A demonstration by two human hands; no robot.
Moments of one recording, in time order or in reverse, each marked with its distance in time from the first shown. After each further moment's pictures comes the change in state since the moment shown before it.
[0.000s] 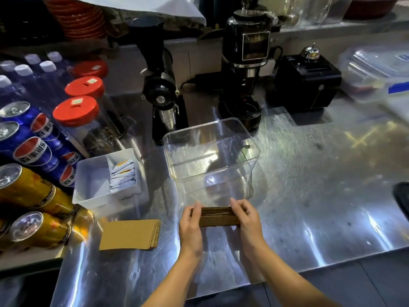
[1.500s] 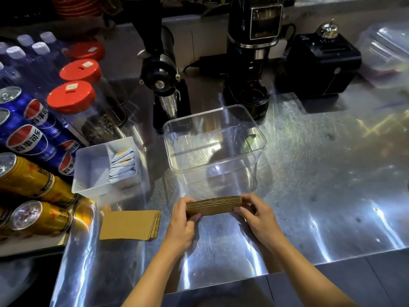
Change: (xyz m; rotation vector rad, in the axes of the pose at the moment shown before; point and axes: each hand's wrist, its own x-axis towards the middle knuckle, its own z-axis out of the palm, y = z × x) left_hand 0.005 0.011 -0.036 0.718 -0.182 0.269; right_hand 0.011 0.004 -0.038 -0.519 -0.164 -0.184
